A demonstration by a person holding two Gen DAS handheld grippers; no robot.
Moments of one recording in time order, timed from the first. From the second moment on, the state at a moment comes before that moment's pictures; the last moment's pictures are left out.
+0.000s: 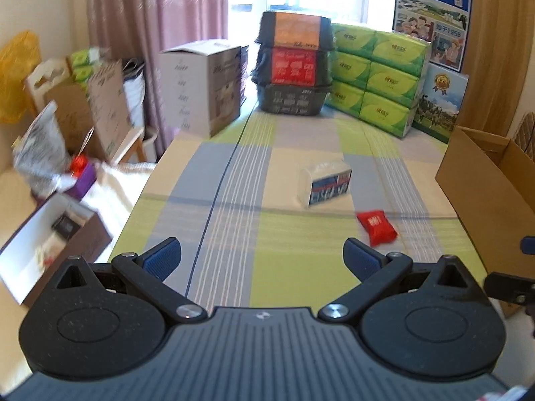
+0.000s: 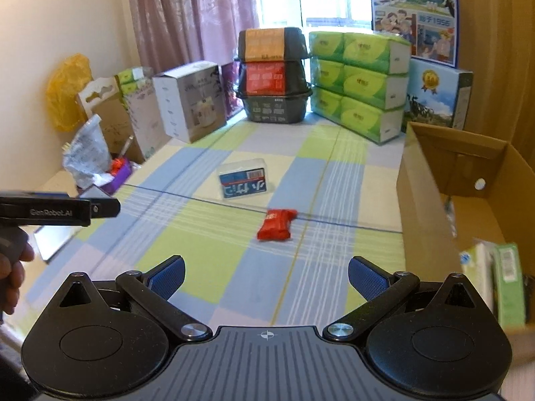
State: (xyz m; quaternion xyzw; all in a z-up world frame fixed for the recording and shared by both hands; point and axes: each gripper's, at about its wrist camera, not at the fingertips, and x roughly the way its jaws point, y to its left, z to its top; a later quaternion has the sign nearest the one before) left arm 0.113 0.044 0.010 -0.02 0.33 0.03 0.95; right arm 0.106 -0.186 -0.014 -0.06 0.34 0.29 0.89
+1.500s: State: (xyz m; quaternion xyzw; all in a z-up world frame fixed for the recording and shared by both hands) left arm 0.281 0.017 -0.068 0.06 0.31 -0.11 0.94; right arm 0.245 -0.111 -0.118 -0.09 0.32 0.26 0.90
